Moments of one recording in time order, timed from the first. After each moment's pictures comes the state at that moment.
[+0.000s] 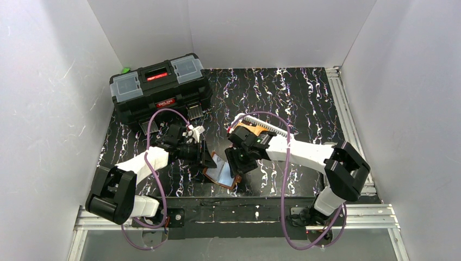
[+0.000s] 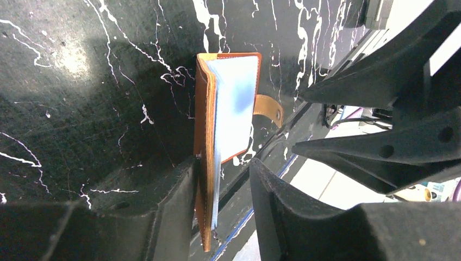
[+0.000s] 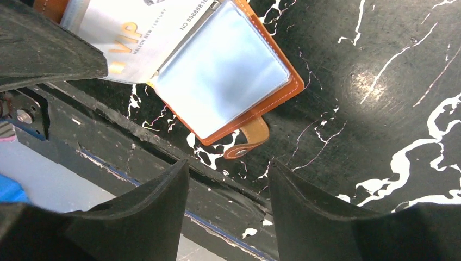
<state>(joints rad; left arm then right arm) -0.36 1.32 0.57 -0.24 0.73 -0.46 0.99 1.60 1.08 -0.63 -0.14 0.60</state>
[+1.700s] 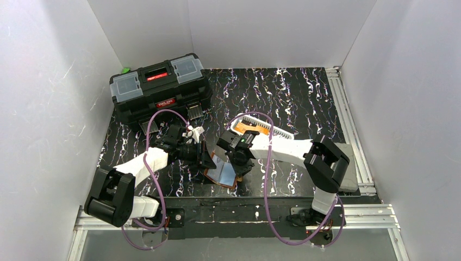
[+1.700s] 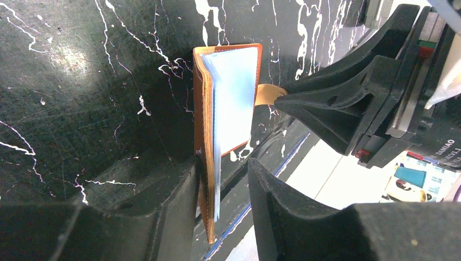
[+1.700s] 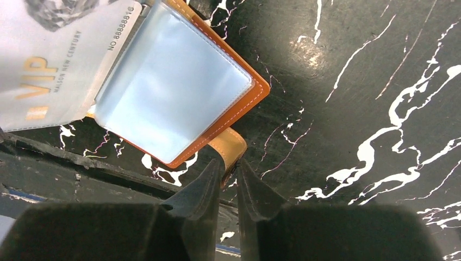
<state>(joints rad) -0.36 1.29 0.57 -0.28 0.73 -0.47 1.07 1.78 1.24 -0.83 0.05 0.61</state>
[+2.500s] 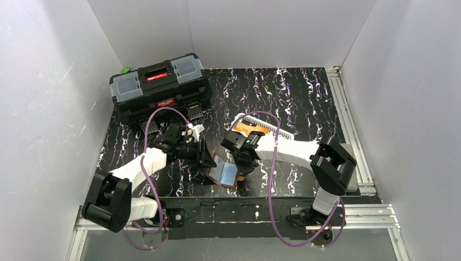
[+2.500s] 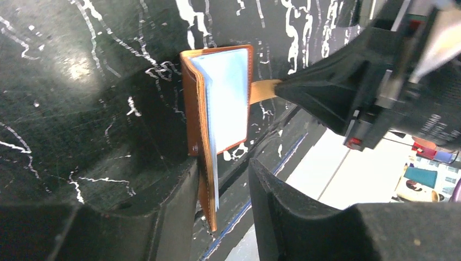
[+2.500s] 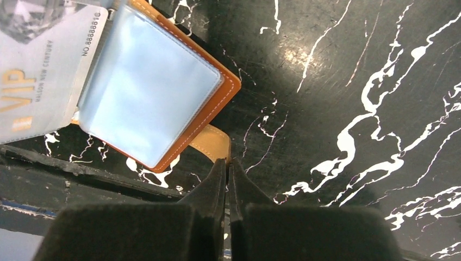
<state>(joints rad) -0.37 1.26 0.59 -0.31 0.71 -0.47 1.05 1.72 1.19 -0.83 0.09 0.65</state>
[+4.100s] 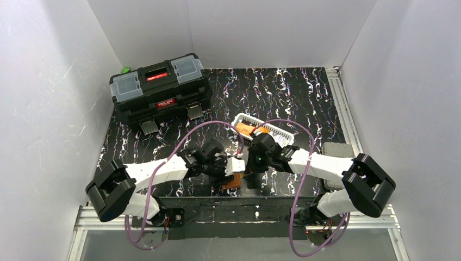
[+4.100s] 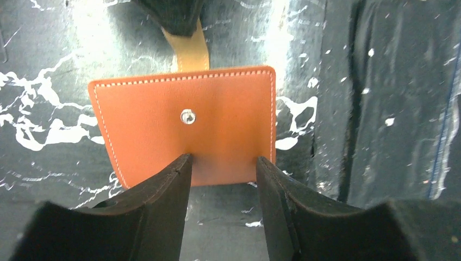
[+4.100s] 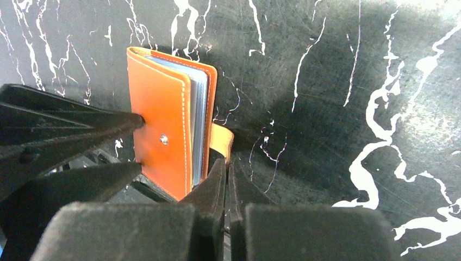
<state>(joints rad) -0.89 1.36 0.68 -0.30 0.42 0.49 0.89 1.37 0.68 -0.24 -0.10 0.75</state>
